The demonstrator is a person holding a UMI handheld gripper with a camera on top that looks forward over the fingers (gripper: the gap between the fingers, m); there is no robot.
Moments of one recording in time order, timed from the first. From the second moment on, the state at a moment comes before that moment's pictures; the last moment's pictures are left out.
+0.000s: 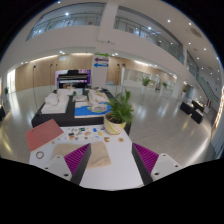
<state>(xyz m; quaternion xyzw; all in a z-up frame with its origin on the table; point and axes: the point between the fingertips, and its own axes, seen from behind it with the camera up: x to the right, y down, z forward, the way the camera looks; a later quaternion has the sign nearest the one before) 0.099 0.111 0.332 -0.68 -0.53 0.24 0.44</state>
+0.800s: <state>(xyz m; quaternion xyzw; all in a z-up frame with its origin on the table) -0.008 -0.187 0.123 -0.60 -0.65 0.29 0.36</state>
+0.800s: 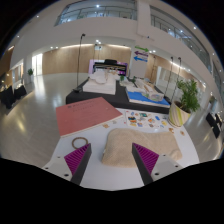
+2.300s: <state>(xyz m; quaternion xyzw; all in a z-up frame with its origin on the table) -0.068 0.158 0.072 -0.70 -0.59 0.22 0.34</state>
